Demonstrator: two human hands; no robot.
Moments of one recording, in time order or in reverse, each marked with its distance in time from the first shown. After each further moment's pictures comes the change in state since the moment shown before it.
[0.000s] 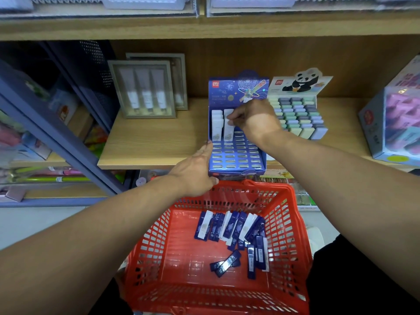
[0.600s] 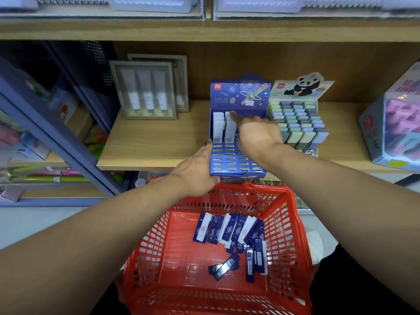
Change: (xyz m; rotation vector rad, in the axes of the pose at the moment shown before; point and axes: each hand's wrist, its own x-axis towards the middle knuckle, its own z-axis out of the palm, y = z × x) left_hand -0.002 0.005 -0.005 -0.074 0.048 0.006; right_hand -0.031 -0.016 0.004 -0.746 -0.079 -0.050
